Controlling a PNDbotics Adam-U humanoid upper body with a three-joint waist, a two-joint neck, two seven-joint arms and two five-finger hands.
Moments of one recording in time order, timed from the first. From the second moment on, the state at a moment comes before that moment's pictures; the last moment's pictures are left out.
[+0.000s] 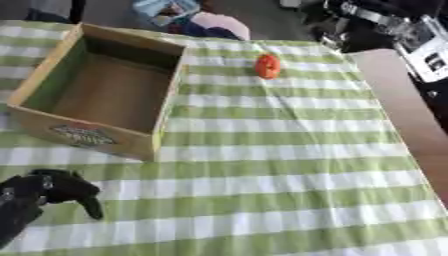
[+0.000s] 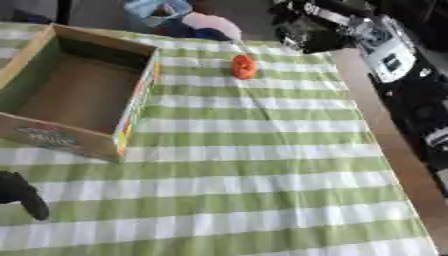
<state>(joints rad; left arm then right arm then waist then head) -0.27 0.27 -0.18 -1.98 0.18 -0.08 -0.82 -0.87 -0.77 0.02 -0.97 0.36 -0.51 0.46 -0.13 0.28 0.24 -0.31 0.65</state>
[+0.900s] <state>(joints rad) -0.30 0.27 -0.20 -1.98 0.20 -0.09 -0.85 -0.93 -0.68 -0.03 -0.74 0.67 -0.46 0.25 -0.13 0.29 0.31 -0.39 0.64</state>
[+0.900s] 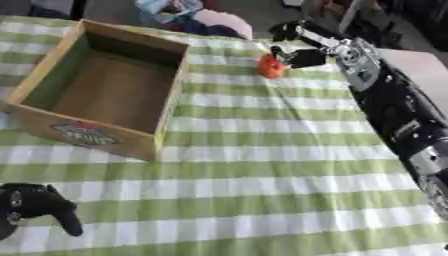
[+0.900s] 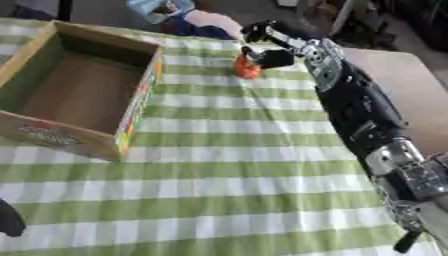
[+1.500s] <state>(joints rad) -0.31 0.27 -0.21 -1.98 0.20 -0.10 -0.86 -0.92 -0.67 -0.05 -0.64 0.79 -0.39 0.11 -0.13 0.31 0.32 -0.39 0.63</state>
